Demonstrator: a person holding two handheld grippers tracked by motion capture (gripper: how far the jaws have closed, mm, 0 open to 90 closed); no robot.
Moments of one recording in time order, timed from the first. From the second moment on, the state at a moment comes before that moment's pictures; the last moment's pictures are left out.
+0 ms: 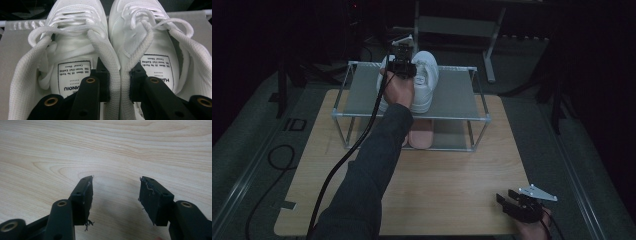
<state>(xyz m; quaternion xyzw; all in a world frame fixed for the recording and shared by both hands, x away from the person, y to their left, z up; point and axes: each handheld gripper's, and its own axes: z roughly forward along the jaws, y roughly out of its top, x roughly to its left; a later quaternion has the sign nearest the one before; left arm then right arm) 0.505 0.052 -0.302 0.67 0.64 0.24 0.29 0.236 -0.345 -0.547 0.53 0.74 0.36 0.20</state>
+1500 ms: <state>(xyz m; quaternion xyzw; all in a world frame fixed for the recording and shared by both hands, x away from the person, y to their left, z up) 0.501 0.058 -0.304 0.69 0.62 0.27 0.26 0.236 -0.343 -0.547 0.53 0.75 0.36 0.20</state>
